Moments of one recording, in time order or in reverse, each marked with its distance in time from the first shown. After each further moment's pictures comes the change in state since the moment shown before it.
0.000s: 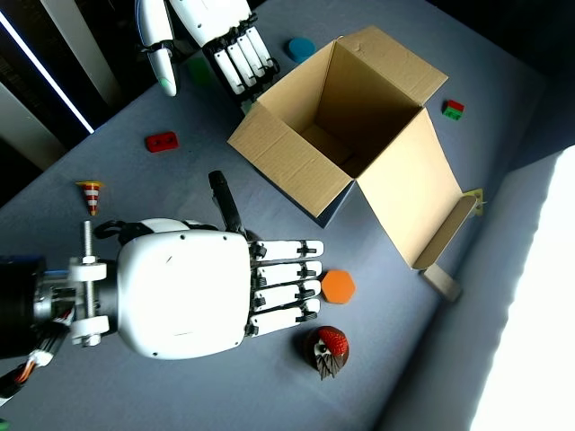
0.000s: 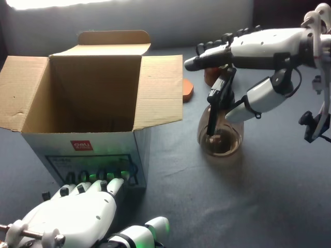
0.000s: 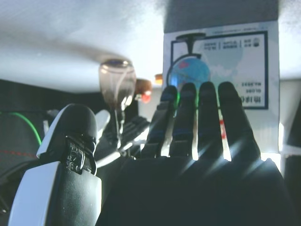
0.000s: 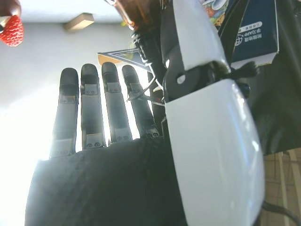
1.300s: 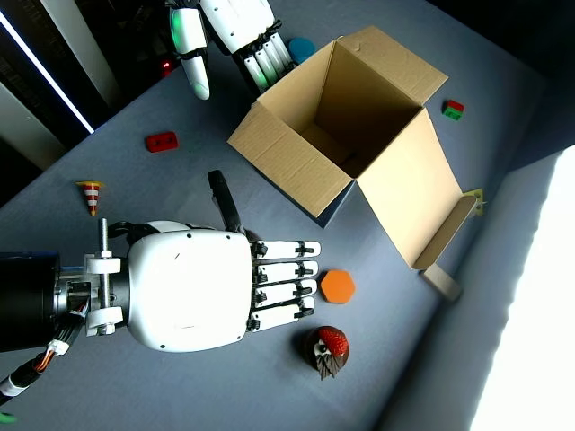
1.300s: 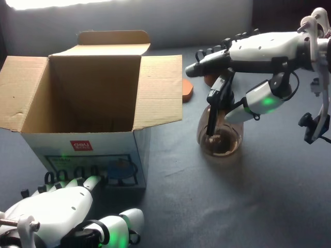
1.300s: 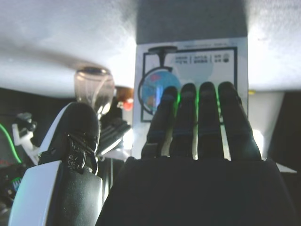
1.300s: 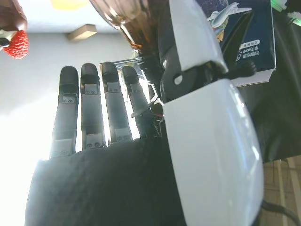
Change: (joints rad) left arm 0.050 0.068 0.054 0.003 0.090 -0.070; right arm -0.009 -0.007 0.003 -0.015 -0.010 0.000
